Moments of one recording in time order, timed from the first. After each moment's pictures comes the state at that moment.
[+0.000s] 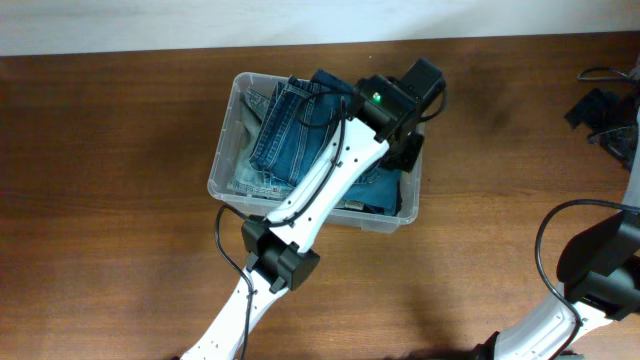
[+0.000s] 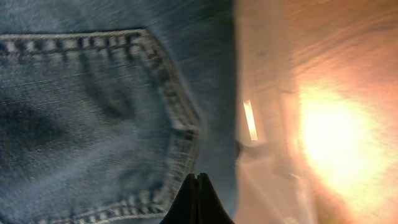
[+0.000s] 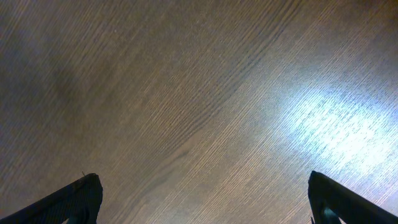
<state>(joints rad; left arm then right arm) -0.78 2.62 2.98 -1.68 0.03 -0.32 -0.49 1.99 2.00 -1.32 0.13 0.42</state>
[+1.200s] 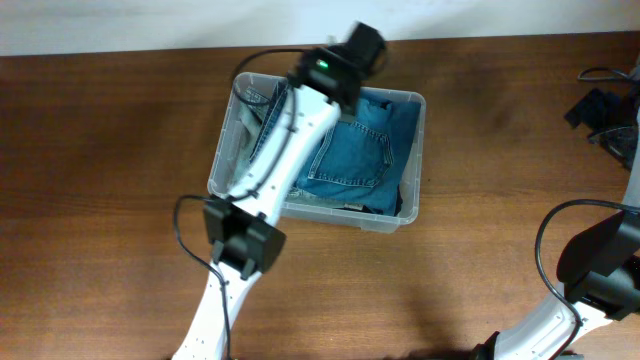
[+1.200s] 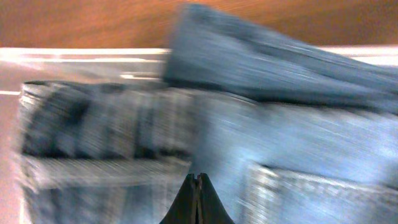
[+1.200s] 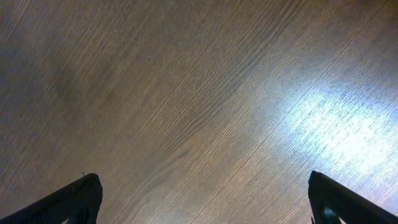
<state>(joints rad) -0.56 2.51 2.73 -1.44 -0.33 -0.34 -0.49 1.99 2.00 -1.32 0.13 0.42</state>
